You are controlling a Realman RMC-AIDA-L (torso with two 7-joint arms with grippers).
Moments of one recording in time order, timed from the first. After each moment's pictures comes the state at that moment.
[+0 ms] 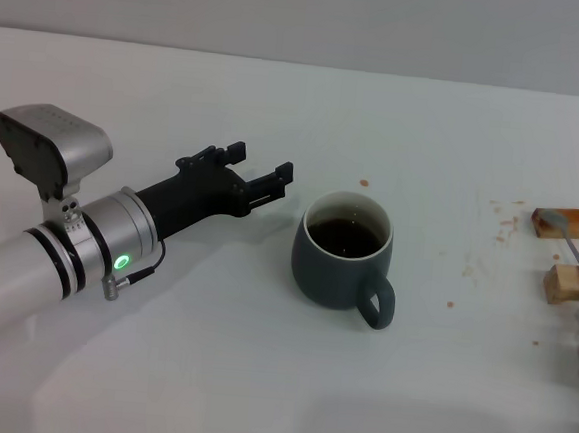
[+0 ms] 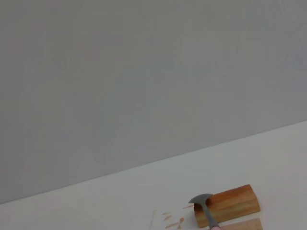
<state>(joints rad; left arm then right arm) -0.64 -2.05 -0.74 -0.17 2.85 0.95 -0.82 0.18 2.07 -0.40 0.10 -1.33 -1.33 0.55</state>
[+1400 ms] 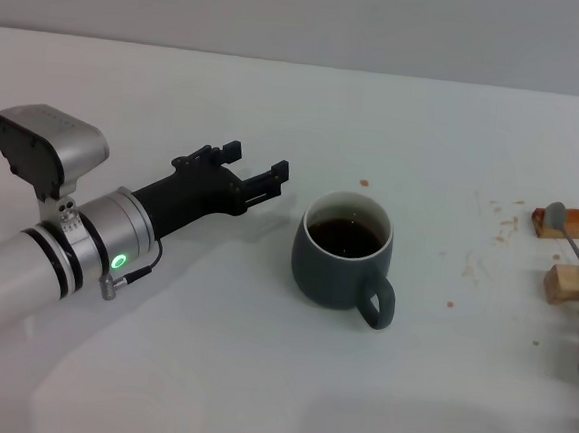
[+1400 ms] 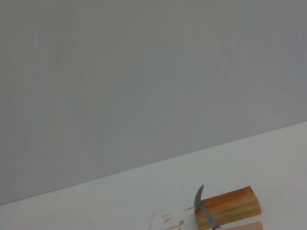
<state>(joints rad) -0.64 -2.06 -0.75 -0.16 2.85 0.95 -0.82 0.19 2.07 -0.40 0.10 -1.33 -1.32 0.55</state>
